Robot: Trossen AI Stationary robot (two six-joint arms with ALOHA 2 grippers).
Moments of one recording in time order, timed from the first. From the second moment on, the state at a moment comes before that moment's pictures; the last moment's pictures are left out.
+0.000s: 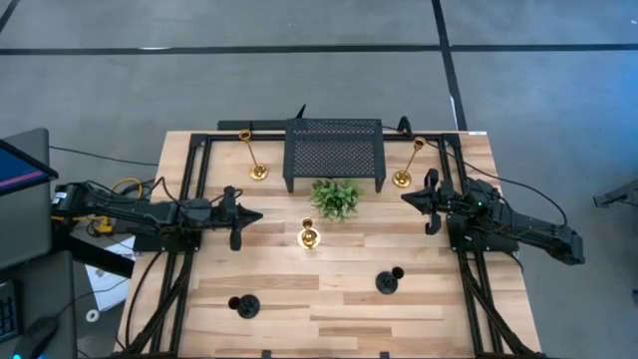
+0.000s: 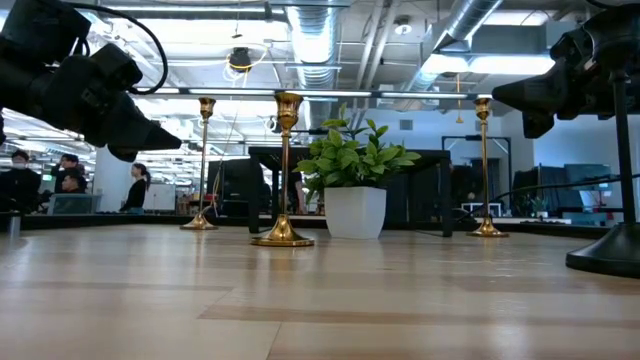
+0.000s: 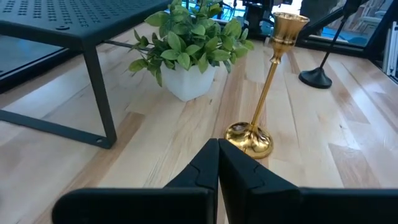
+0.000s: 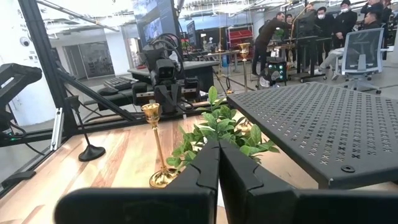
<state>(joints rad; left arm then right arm) -0.11 0.38 0.01 0.26 -0.27 -0.14 -0.33 0.01 0.01 0.04 -0.18 0.13</state>
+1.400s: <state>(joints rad) -0.11 0.38 0.01 0.40 -0.33 0.00 -0.33 0.01 0.02 0.01 -0.20 0.15</state>
